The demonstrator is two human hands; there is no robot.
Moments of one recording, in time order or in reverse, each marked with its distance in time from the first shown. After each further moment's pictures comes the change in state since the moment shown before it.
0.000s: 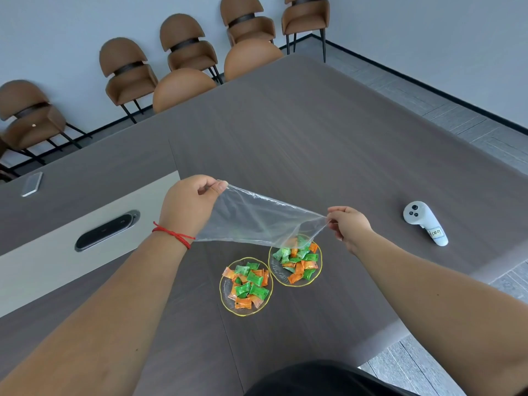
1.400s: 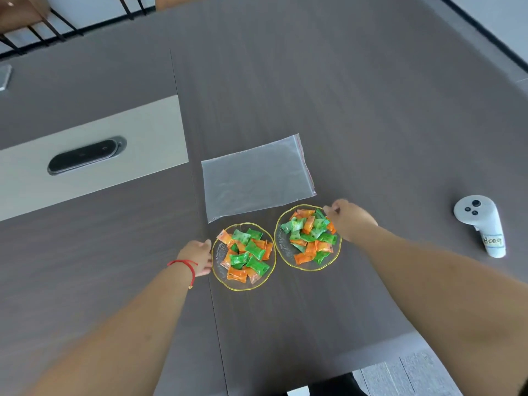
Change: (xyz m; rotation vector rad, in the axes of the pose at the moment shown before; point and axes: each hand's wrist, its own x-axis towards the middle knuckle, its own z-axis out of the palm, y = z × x) left_hand -0.085 -0.210 0.165 -0.329 -0.470 -1.166; right_hand 0.115 0.085 0.041 -1.286 -0.168 -0.222
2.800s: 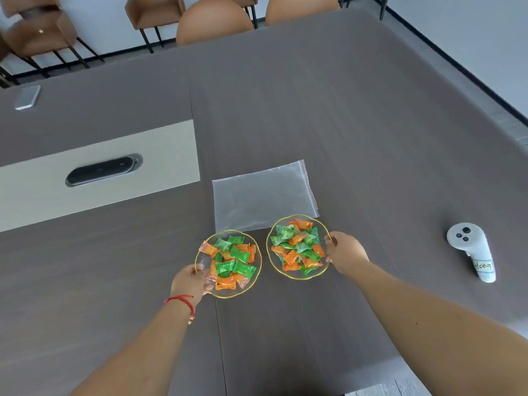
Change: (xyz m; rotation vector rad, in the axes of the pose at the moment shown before) left_hand -0.008 -0.052 -0.017 -0.298 0.189 0.107; right_hand -0.049 -0.017 0.009 0.202 0.027 -0.008
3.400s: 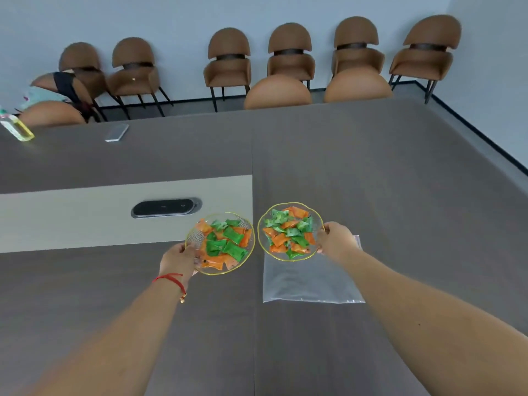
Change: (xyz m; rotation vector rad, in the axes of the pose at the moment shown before) left_hand 0.059 0.133 -0.140 -0.309 0.212 0.177; right_hand 0.049 -0.245 -0.027 0.072 -0.005 -0.227
